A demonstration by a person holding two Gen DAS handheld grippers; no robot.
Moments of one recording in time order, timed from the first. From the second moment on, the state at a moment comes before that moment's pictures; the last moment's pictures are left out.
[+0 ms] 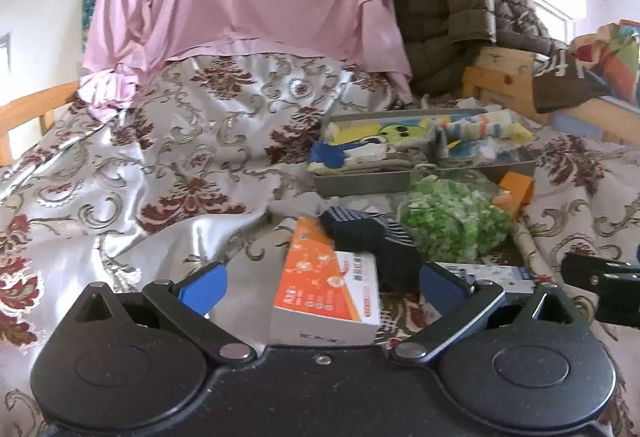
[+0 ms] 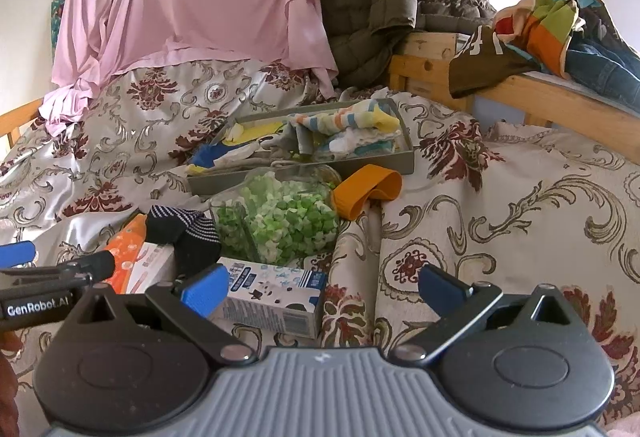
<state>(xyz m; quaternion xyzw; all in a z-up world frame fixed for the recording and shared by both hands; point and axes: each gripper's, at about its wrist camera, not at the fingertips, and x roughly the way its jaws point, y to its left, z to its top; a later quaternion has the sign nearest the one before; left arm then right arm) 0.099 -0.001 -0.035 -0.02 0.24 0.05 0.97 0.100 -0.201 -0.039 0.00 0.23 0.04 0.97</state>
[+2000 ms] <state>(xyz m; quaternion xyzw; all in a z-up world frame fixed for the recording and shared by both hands) 0.198 0.094 -0.021 -0.13 0.29 0.13 0.94 0.152 -0.148 -0.065 0.01 0.26 0.20 0.94</state>
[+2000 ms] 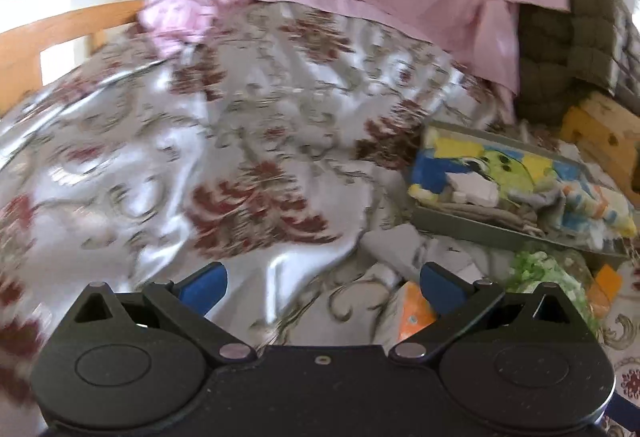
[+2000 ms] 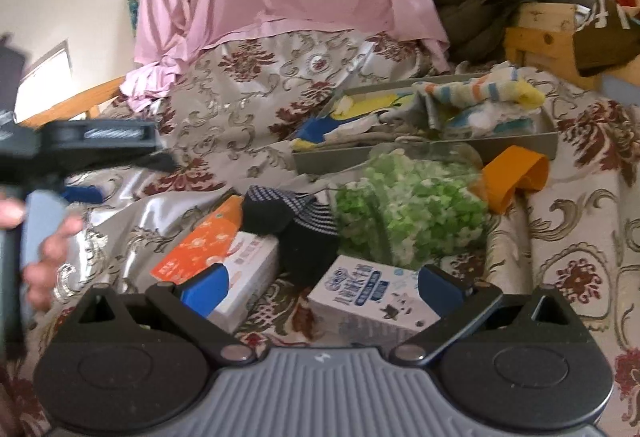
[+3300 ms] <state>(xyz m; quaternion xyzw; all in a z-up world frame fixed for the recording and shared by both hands) 0.366 0.123 -0.088 -0.15 0.39 -0.21 0.88 0.254 -0.086 -0.076 0.12 0.37 0.16 0.91</state>
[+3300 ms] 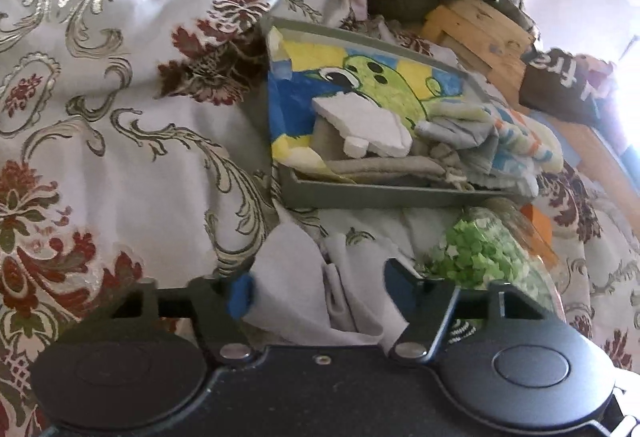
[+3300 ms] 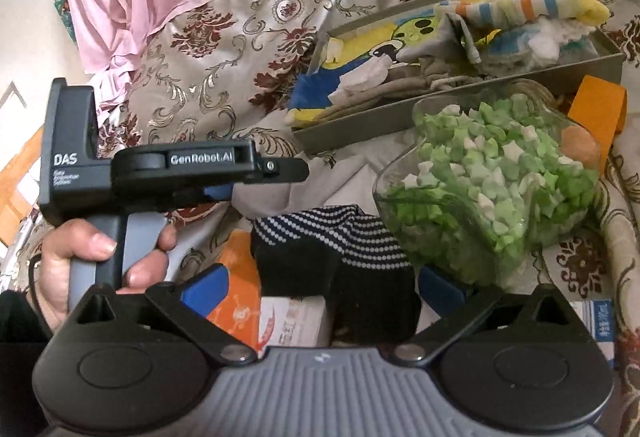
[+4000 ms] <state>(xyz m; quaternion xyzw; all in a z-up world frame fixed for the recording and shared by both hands) 0.361 0.113 -0.079 -0.09 0.41 -0.24 0.88 0.267 -0.081 -0.080 0.17 0.36 0.15 0.91</state>
